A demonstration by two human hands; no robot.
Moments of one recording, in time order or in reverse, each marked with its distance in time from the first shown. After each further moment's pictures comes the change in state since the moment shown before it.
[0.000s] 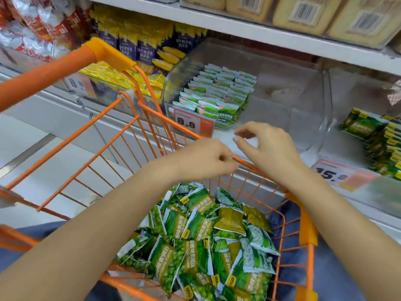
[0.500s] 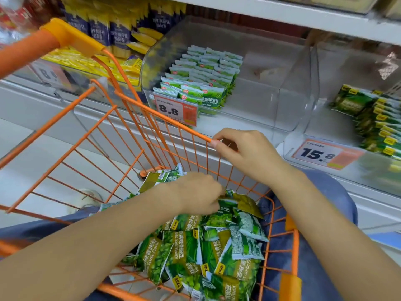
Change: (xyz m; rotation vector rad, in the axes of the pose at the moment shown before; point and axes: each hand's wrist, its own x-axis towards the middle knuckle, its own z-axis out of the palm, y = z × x) left_hand 0.002 -0.008 0.082 0.581 -0.352 0.165; right_hand -0.025 0.005 0.012 0.117 -0.171 -0.083
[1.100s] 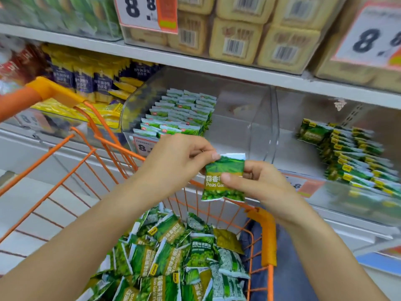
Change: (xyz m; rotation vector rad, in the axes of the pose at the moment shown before) left_hand -0.025 -0.007 -0.110 -0.637 0.797 -0.128; right_hand -0.040 -0.003 -0.054 1.002 0.030 0.303
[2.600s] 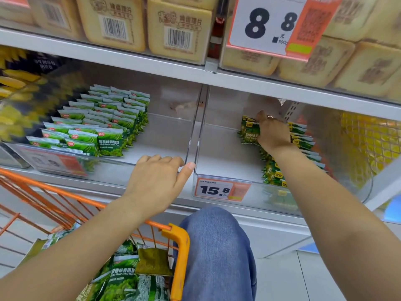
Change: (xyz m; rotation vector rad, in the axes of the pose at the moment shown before) left_hand 0.062 -0.002 0.152 0.545 0.096 0.154; right_hand 0.101 0.061 -0.285 -1.648 0.550 0.134
